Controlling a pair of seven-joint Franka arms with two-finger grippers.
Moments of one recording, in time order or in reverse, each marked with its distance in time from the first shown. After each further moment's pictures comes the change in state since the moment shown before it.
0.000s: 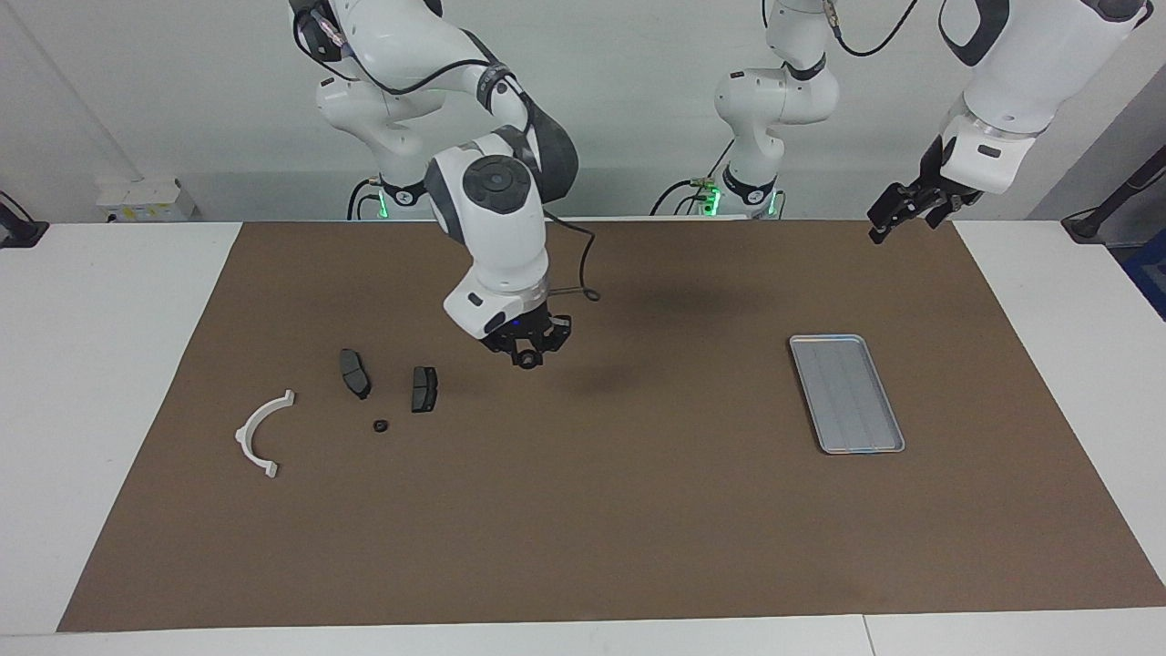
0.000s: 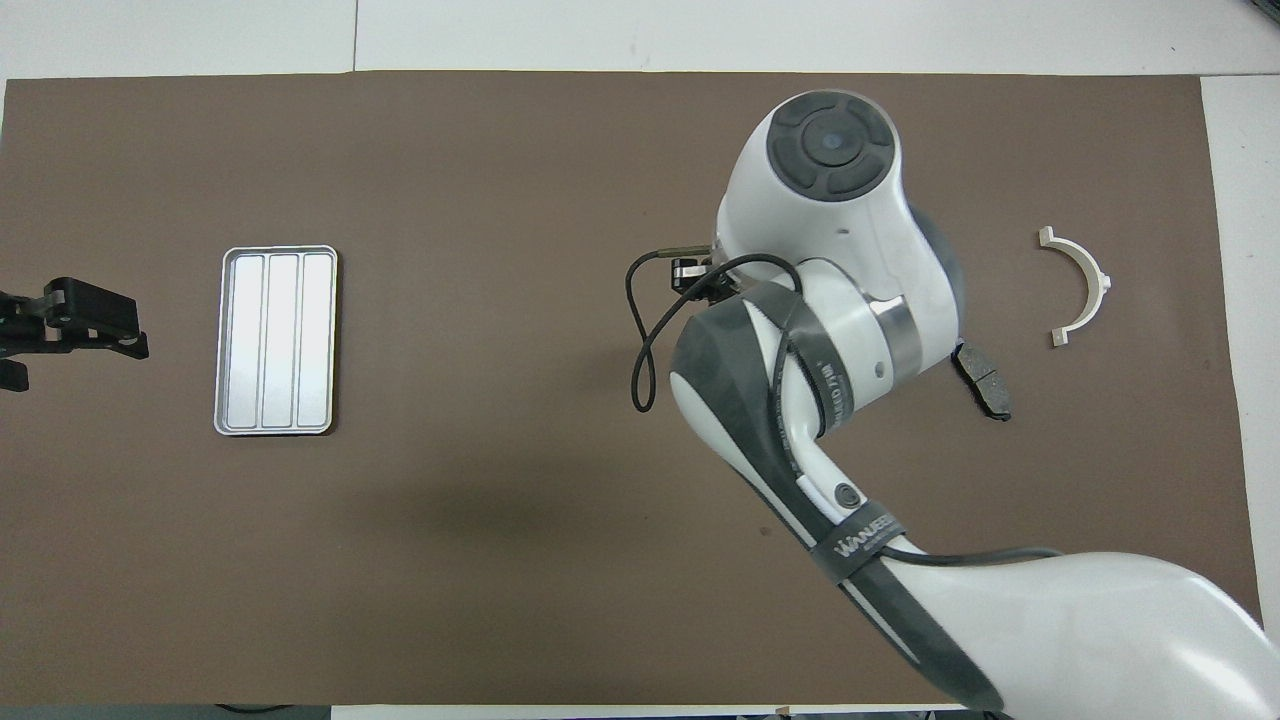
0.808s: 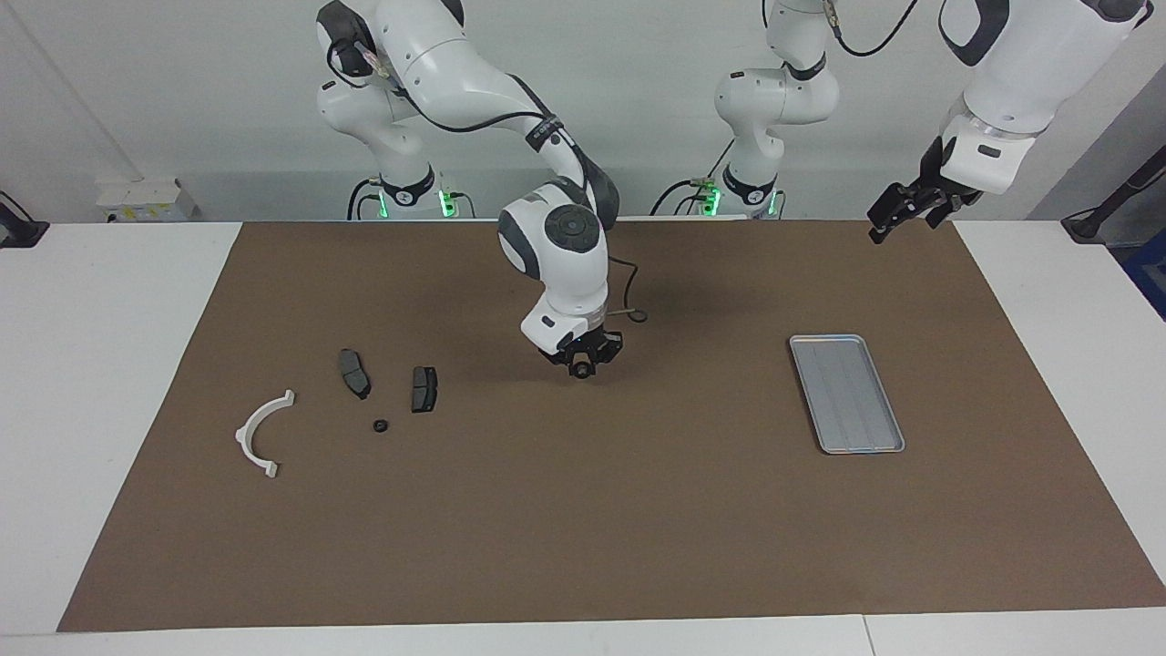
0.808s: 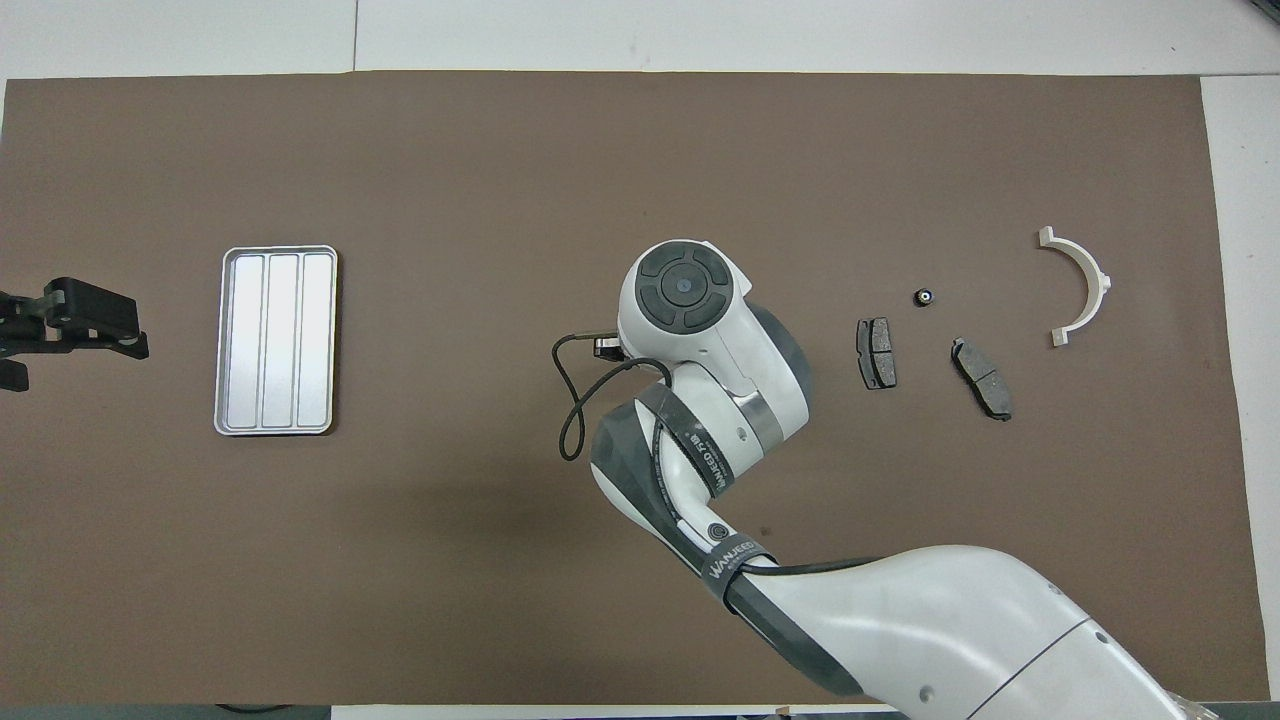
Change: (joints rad) left arm 0.000 0.000 0.000 0.000 0.000 0.000 0.000; right arm 0.103 0.085 0.000 -0.169 0.000 0.294 0.099
